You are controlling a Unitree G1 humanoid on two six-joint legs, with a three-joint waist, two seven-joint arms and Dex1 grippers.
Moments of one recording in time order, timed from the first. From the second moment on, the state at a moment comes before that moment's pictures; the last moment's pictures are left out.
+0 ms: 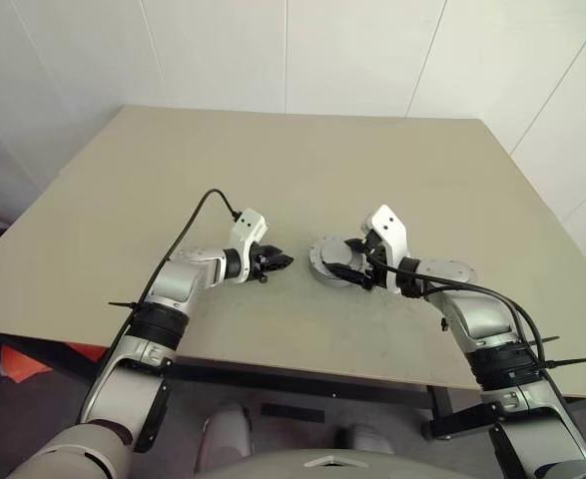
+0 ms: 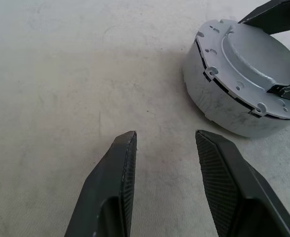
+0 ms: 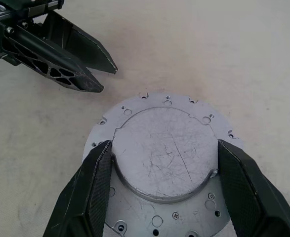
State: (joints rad) left arm -0.58 0.25 -0.16 0.34 -0.25 0.63 -0.78; right arm -0.35 -0.48 0.13 0.07 0.19 0.42 0.80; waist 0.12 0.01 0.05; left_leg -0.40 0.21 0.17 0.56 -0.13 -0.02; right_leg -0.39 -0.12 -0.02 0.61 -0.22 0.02
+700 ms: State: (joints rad) left arm -0.58 0.25 -0.16 0.34 -0.25 0.63 -0.78; right arm -0.35 -0.51 0.15 0.10 0.19 0.38 0.82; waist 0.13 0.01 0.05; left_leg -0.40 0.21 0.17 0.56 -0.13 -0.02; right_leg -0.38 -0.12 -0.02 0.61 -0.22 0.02
